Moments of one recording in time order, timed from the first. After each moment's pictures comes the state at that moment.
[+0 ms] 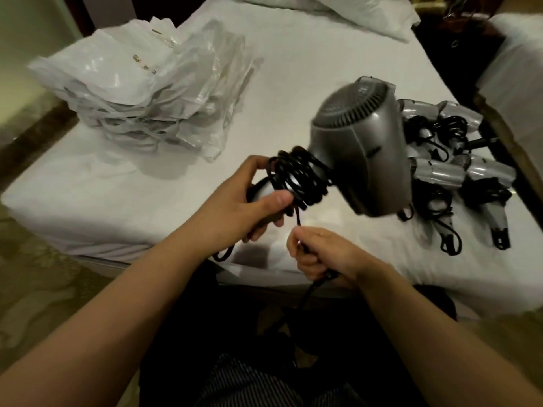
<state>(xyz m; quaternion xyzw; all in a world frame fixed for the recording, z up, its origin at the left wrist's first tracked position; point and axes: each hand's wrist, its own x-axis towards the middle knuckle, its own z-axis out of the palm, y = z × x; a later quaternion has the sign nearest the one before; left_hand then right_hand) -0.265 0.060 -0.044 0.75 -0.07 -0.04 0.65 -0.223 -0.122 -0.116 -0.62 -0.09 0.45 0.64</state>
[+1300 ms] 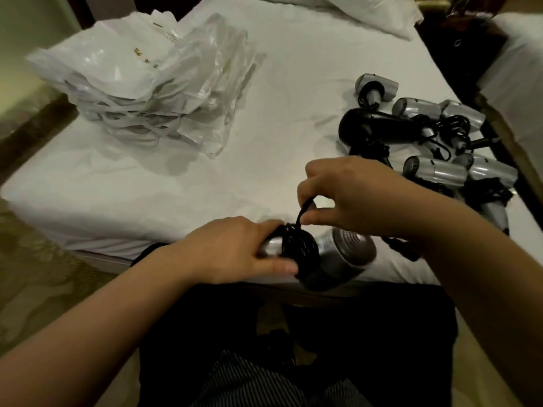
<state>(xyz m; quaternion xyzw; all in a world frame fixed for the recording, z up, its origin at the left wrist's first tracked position) -0.280 0.066 -0.056 0.96 -0.17 -0.18 0.15 -0.219 -0.111 0.017 -0.89 -0.44 0.08 0.03</state>
